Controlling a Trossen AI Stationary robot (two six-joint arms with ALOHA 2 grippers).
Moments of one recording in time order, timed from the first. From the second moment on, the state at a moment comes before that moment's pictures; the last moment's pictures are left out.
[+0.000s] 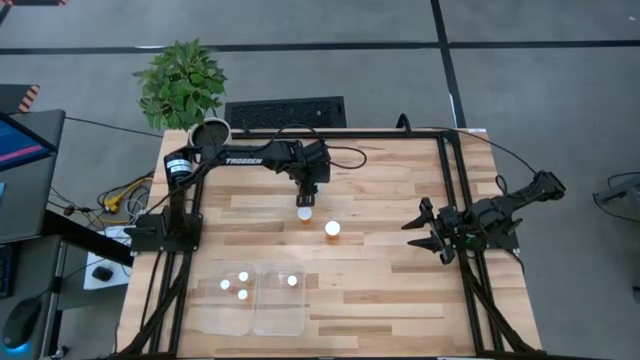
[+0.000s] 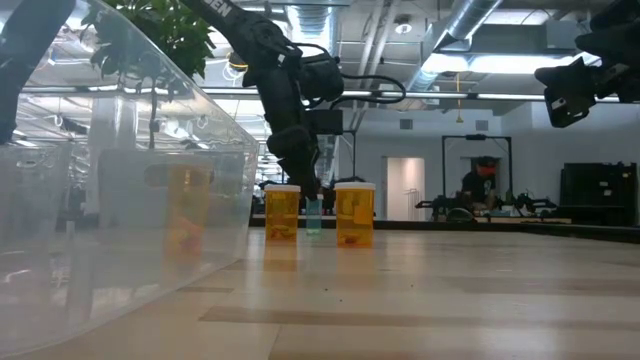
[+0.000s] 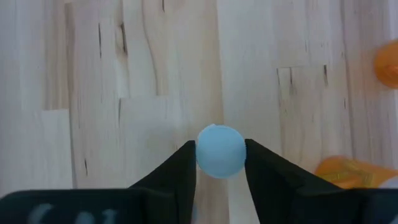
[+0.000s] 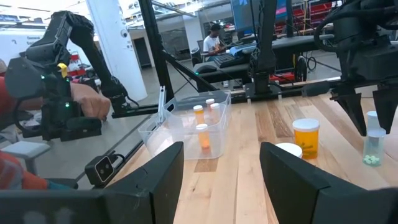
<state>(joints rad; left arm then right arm) 0.35 1.97 1.45 -0.66 0.08 0.40 0.42 0.04 0.01 0.04 0.24 0.20</state>
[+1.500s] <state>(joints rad) -0.13 1.39 1.53 -0.95 0.13 -0.24 0.42 0.04 0.01 0.04 0.24 0.21</state>
